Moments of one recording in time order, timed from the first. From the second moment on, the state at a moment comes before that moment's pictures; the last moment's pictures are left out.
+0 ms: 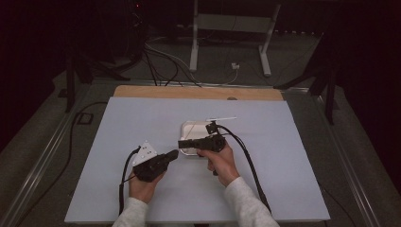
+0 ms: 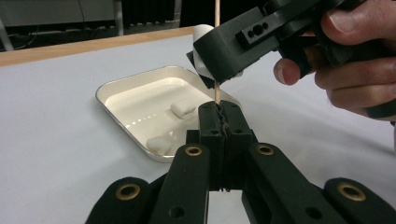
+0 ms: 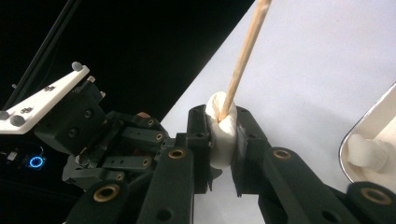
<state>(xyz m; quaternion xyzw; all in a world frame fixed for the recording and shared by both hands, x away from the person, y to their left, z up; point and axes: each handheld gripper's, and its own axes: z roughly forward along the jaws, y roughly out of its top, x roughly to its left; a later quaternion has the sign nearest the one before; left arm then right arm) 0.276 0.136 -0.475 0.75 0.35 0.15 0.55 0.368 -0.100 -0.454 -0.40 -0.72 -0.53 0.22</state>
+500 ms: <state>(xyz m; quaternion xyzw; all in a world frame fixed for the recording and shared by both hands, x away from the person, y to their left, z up) 0.275 0.137 -0.478 0.75 0.34 0.16 0.54 0.372 -0.110 -0.446 -0.41 -0.71 -0.54 0.21</state>
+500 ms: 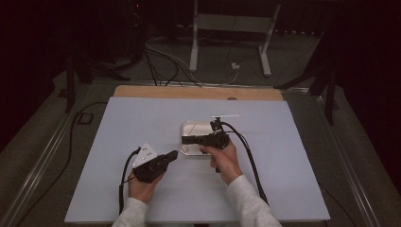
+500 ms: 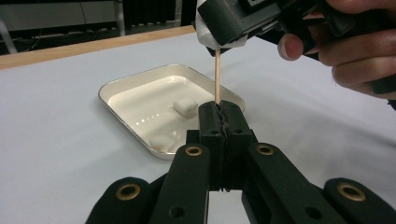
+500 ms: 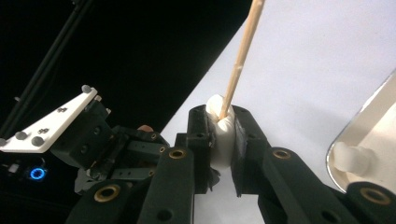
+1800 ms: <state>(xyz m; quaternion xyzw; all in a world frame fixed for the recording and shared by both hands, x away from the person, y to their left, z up) 0.269 0.139 -0.479 0.77 0.32 0.17 0.52 0.391 -0.146 -0.425 -0.44 -0.67 -0.56 0.19</state>
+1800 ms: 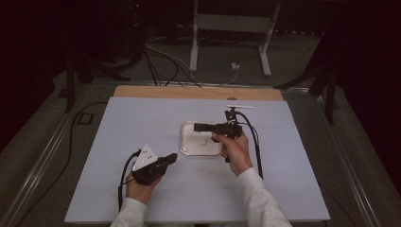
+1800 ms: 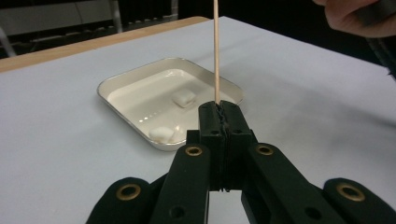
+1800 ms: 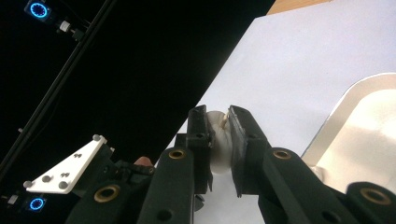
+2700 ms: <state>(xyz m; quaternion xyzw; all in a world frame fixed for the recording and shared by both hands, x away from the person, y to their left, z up) 0.269 0.144 -0.482 0.78 0.32 0.18 0.50 0.399 -0.157 -0.428 -0.46 -0.65 -0.57 0.18</state>
